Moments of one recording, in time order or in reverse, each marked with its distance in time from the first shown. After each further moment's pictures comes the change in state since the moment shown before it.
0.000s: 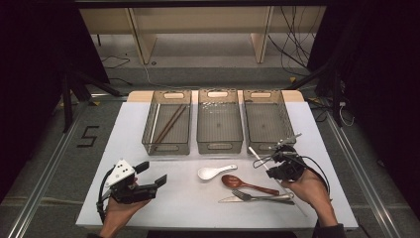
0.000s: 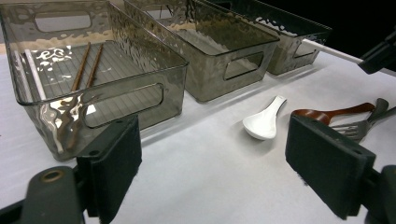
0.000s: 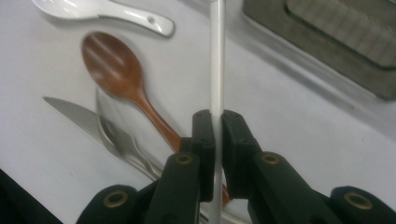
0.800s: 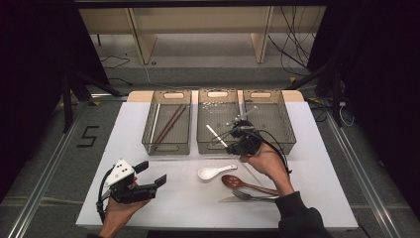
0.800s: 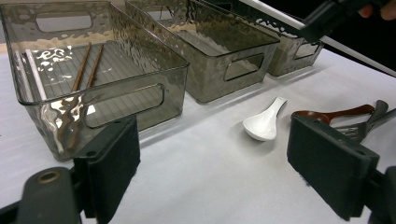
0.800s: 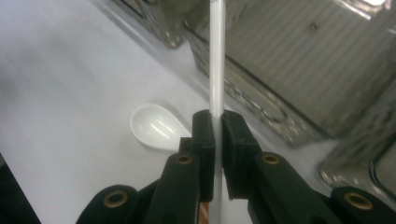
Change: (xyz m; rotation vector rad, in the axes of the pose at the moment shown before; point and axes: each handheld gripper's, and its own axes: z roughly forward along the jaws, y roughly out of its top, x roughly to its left) left arm 0.000 0.000 0.000 -0.006 0.000 -0.009; right arm 0.058 0.106 0.013 -0.121 0.119 -0.129
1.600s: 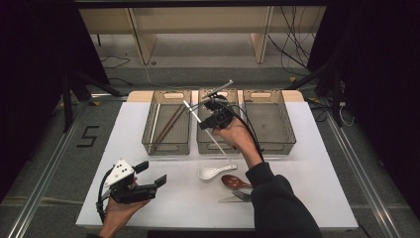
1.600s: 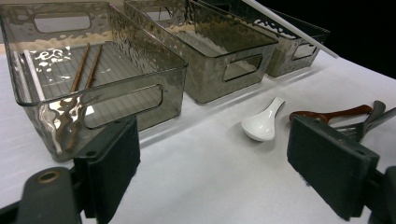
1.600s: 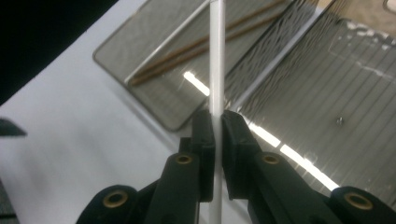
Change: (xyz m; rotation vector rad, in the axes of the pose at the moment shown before) left arm 0.000 0.000 0.000 -0.003 -0.006 -0.002; right arm 0.000 0.090 0.031 -0.086 0.080 0.059
